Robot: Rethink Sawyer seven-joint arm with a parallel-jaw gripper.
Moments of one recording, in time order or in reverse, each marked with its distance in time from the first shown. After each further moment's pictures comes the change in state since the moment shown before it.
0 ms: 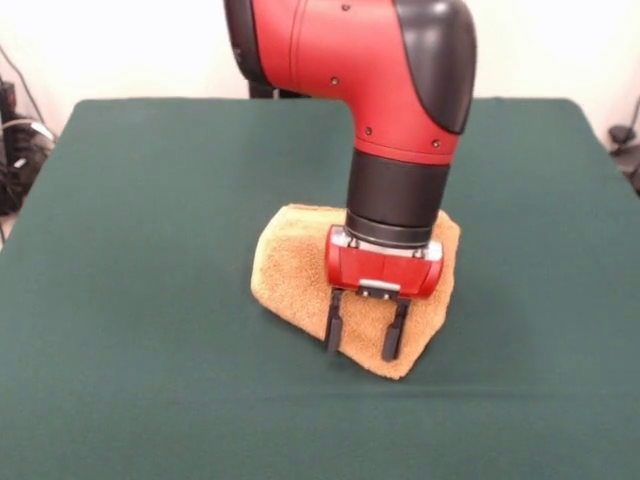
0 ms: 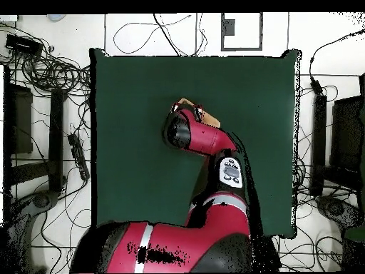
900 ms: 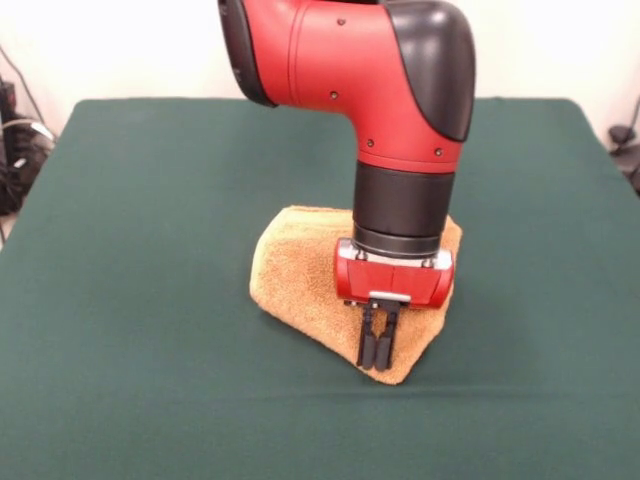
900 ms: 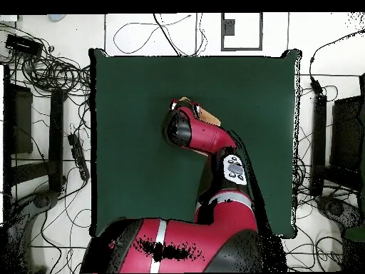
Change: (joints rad) arm -0.033 0.000 0.061 -0.008 -0.020 -0.009 0.000
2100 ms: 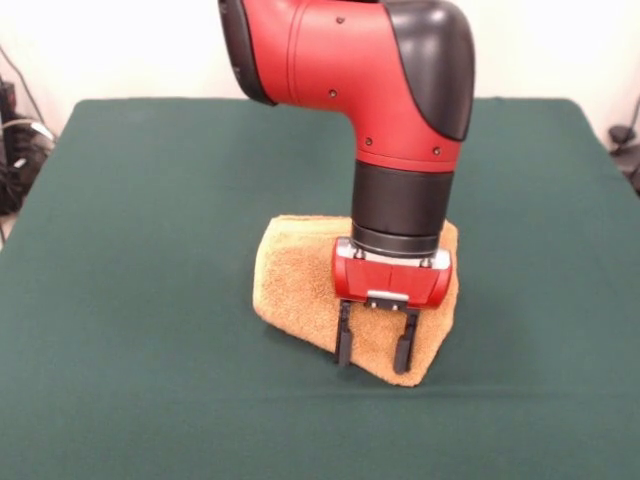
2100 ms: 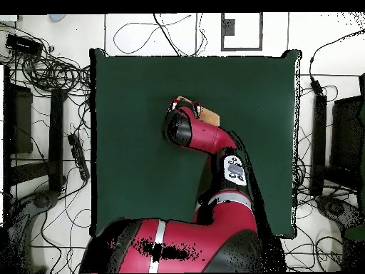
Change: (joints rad) arm 0.003 -0.001 -0.005 0.005 0.018 -0.008 0.000
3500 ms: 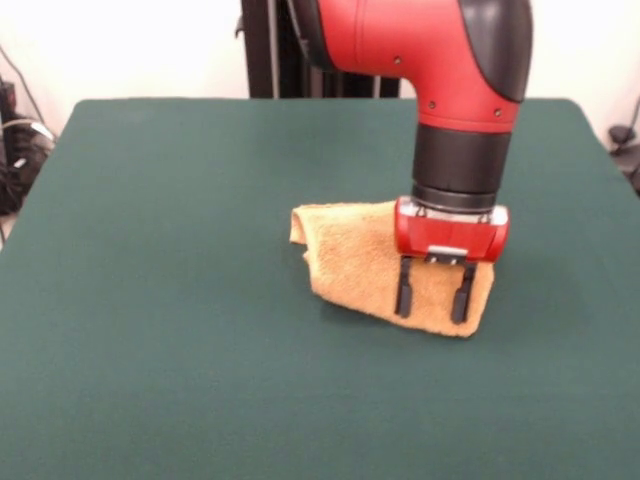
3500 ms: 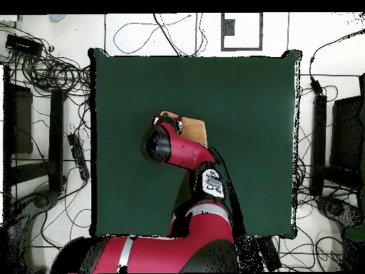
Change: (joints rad) arm 0.093 -0.072 0.002 0.191 0.092 -0.059 0.000
